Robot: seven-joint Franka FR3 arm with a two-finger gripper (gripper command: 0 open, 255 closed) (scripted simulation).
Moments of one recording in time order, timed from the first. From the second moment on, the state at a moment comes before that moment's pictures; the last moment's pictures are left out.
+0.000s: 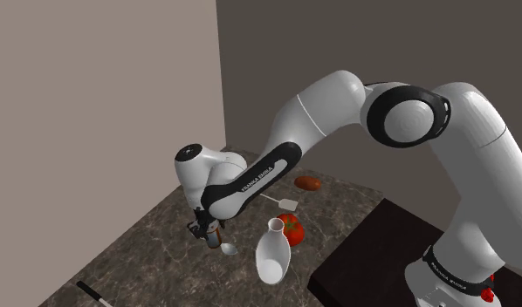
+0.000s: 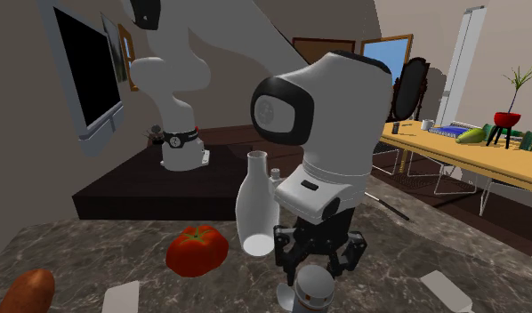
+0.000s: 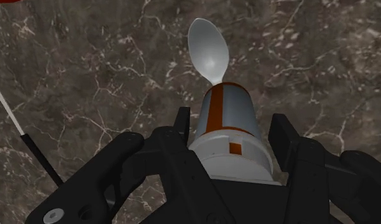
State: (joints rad) arm 0.40 0.80 0.31 -1.56 -0.37 2.23 0.85
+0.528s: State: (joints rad) arm 0.39 0.78 0.32 -1.56 -0.37 2.21 0.84
